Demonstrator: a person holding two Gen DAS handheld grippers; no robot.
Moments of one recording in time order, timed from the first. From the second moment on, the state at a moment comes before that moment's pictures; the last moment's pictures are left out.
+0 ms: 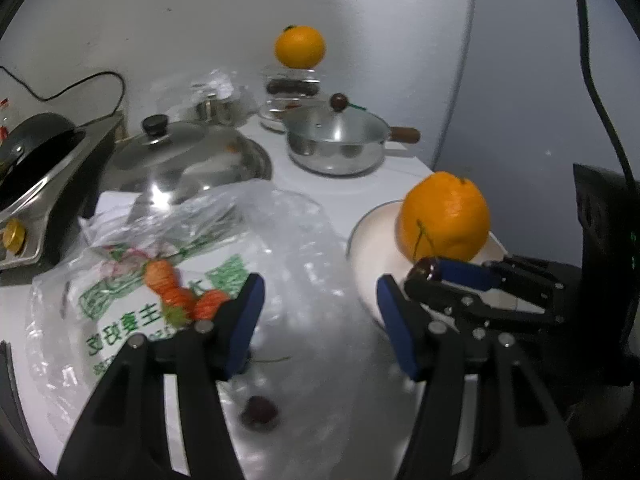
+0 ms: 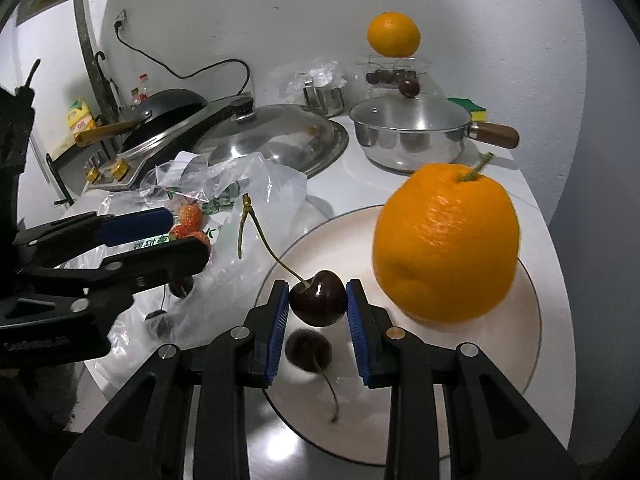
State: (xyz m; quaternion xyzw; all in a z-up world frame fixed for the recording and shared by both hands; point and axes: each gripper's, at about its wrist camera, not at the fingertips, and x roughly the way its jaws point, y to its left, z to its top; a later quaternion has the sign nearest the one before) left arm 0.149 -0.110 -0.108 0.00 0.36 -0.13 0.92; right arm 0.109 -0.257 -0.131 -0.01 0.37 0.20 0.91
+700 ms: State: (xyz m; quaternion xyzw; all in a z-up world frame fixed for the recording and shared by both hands) left arm 0.131 -0.061 -0.110 -0.01 0.36 -0.09 0.93; right arm 0.116 -0.242 -0.132 -0.03 0.38 0.15 0.91
